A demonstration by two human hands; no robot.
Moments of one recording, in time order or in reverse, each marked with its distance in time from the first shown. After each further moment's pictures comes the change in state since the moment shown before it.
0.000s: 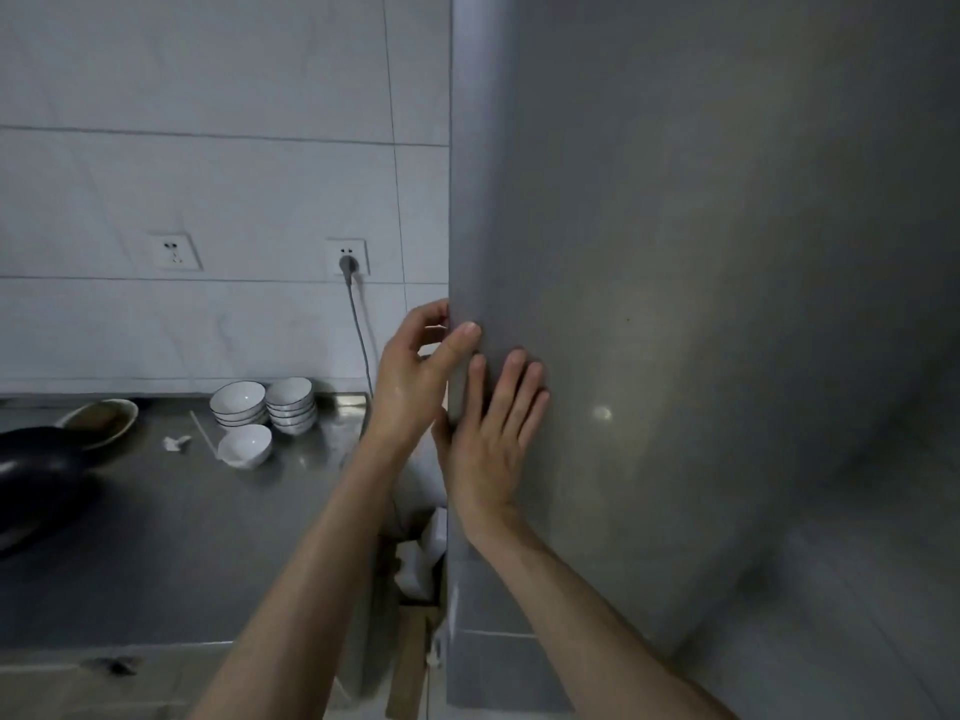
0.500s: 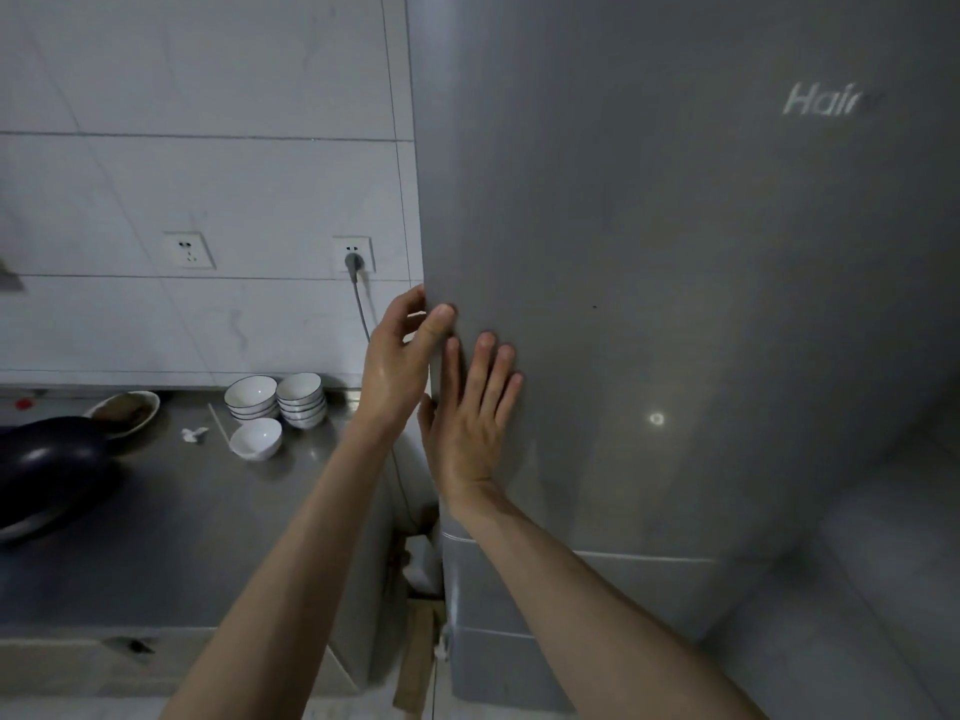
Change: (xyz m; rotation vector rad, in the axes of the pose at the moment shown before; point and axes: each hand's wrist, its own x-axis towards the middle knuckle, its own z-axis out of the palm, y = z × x) left_hand 0.024 -0.019 0.017 -0.030 0.079 -0.063; right_hand 0.021 0.007 0.018 -0.011 -0.196 0.005
